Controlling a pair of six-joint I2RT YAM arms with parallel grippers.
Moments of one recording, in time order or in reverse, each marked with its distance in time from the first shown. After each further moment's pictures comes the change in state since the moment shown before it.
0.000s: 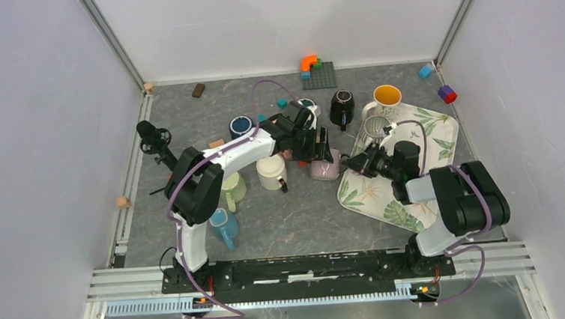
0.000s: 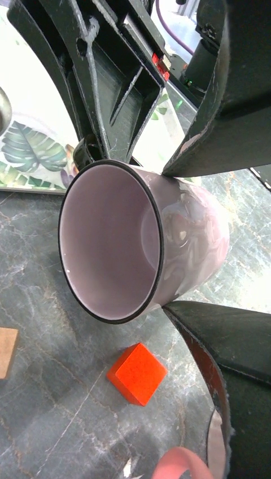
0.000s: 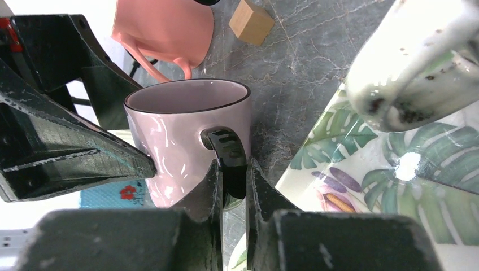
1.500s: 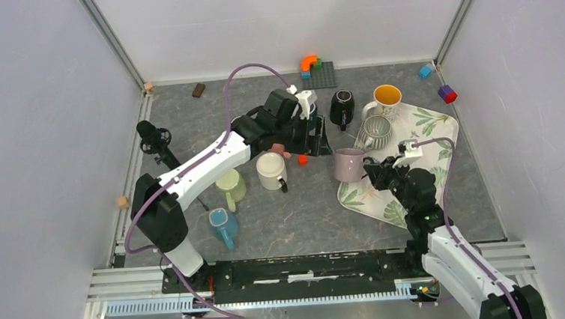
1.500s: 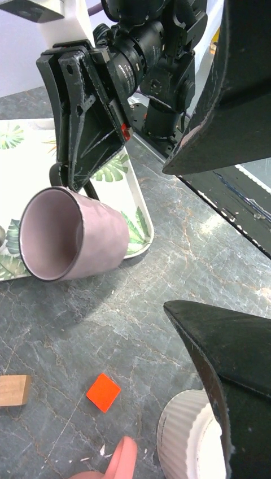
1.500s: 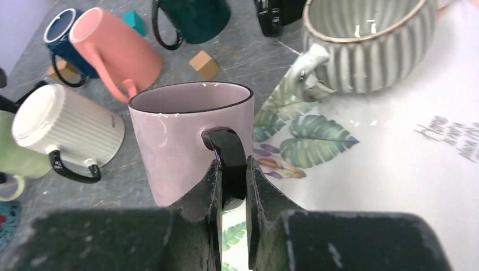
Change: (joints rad) left arm -0.029 -0.294 0.015 -0.142 0.028 0.056; right arm 0.146 -0.887 -0.173 -0.548 0.512 -0.396
